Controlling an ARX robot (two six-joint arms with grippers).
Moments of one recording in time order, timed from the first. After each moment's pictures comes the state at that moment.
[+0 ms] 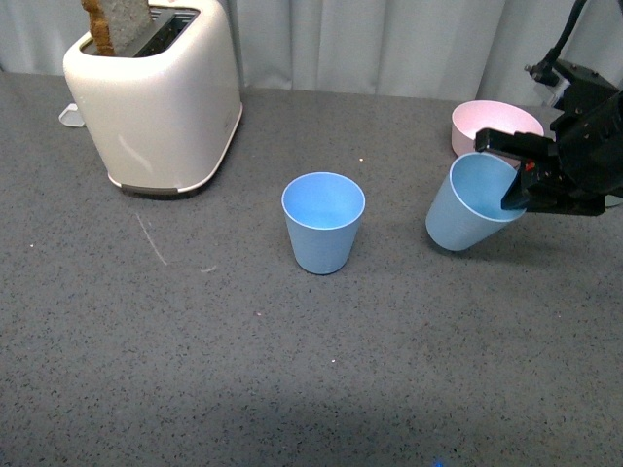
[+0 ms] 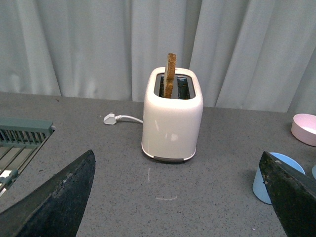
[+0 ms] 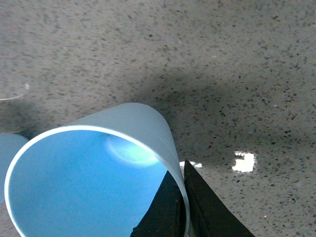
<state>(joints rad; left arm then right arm) 0.00 0.00 0.02 0.00 0.00 -0.01 0.11 2.04 1.17 -0.19 -0.17 0.24</state>
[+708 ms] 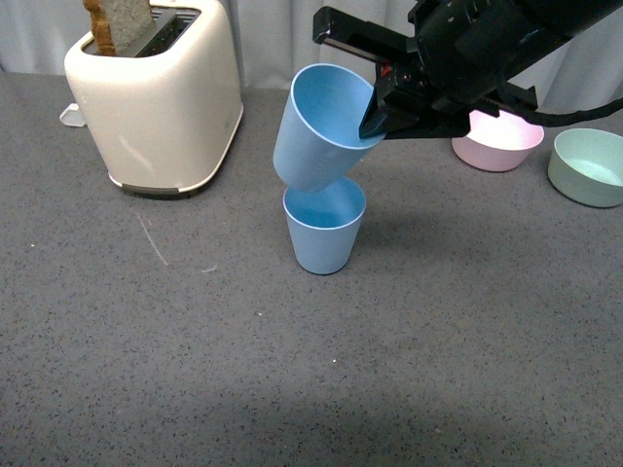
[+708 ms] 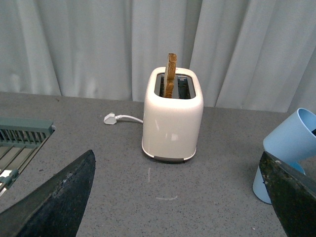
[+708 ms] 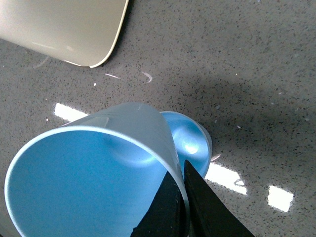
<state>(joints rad) 0.00 0.00 0.02 0.00 0.00 -0.01 0.37 1.96 1.30 -0.27 -0.28 0.33</state>
